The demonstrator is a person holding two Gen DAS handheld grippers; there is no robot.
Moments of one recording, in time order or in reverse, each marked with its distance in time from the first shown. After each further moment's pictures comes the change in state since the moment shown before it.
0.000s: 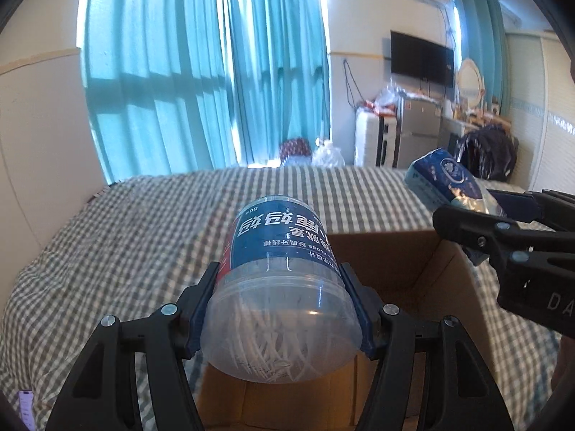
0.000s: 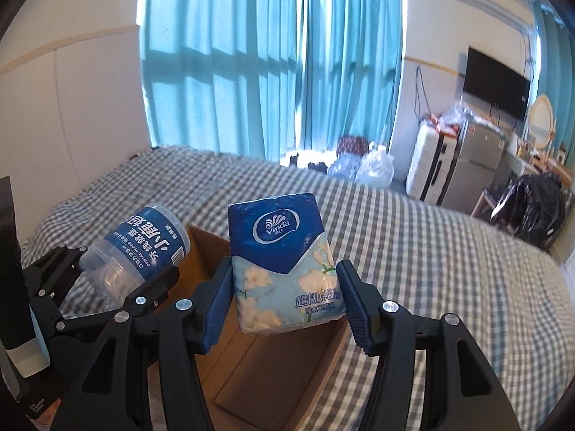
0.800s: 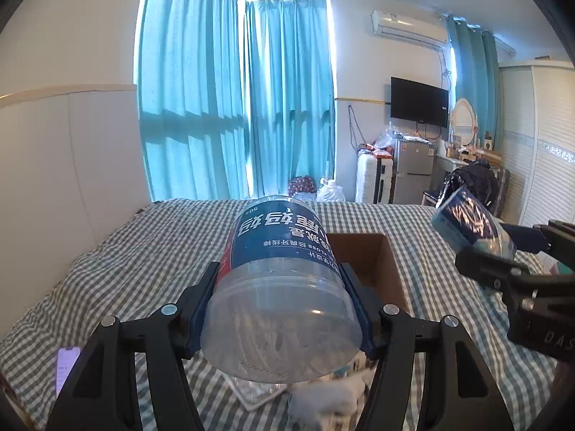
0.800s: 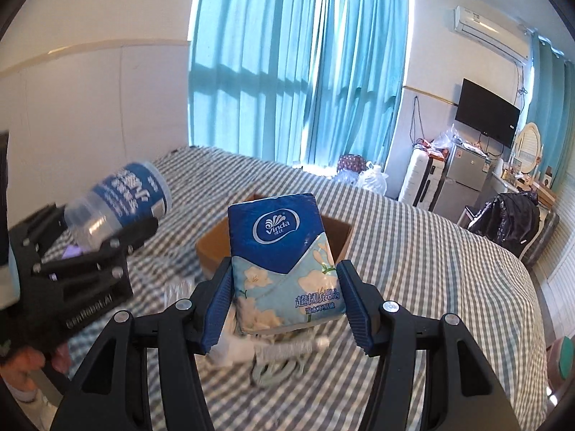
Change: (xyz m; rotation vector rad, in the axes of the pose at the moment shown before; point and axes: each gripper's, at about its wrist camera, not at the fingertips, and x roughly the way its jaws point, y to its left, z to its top) left arm -0.214 0.019 -0.028 -0.055 -0.162 0.029; right arm -0.220 0.065 -0.073 -0.084 -0.104 -0.030
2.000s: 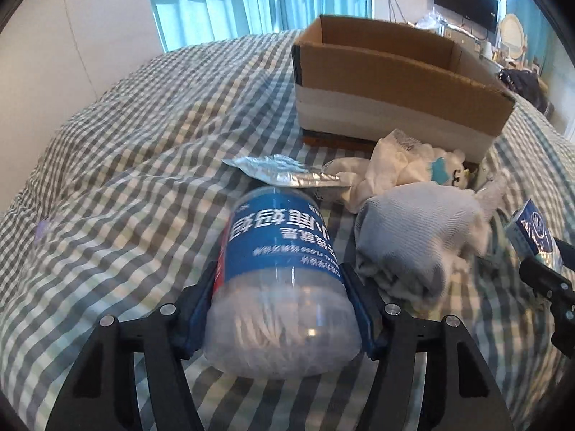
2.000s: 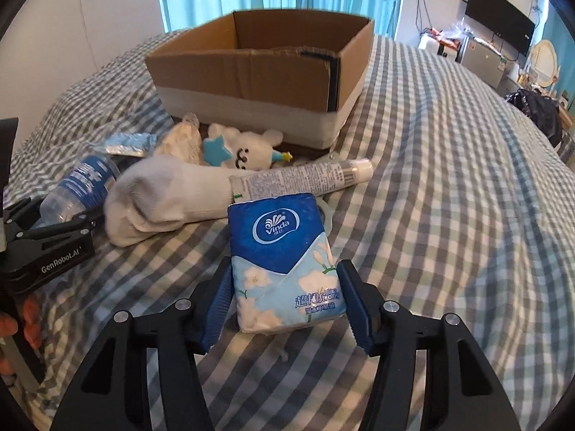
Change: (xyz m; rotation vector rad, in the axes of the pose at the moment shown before) left arm 0.061 0.015 -0.180 -0.020 0.511 0.128; right arm 0.095 0.004 -0.182 0.088 0.403 0.029
